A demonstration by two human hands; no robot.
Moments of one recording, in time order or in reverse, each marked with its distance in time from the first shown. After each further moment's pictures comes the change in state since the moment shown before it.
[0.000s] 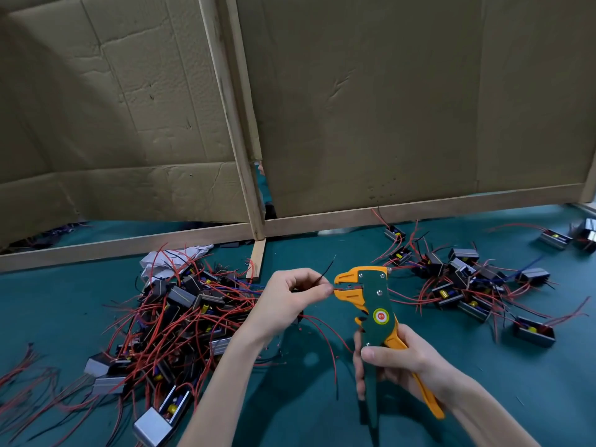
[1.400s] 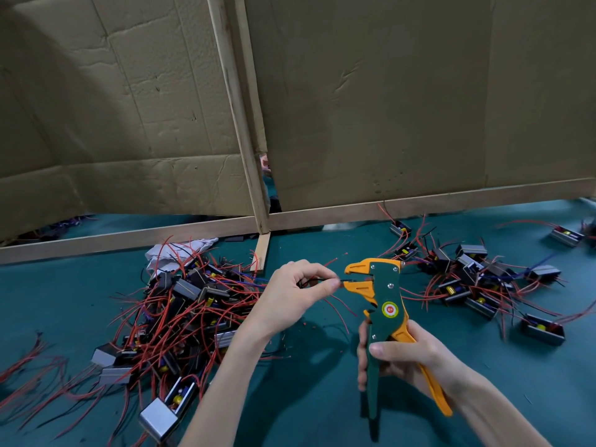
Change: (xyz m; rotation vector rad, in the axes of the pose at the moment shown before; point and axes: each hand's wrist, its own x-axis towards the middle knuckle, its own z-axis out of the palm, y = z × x) left_hand 0.000 0.001 -0.001 0.211 0.039 0.080; right_hand -0.002 0.000 -0.001 0.060 -0.015 0.013
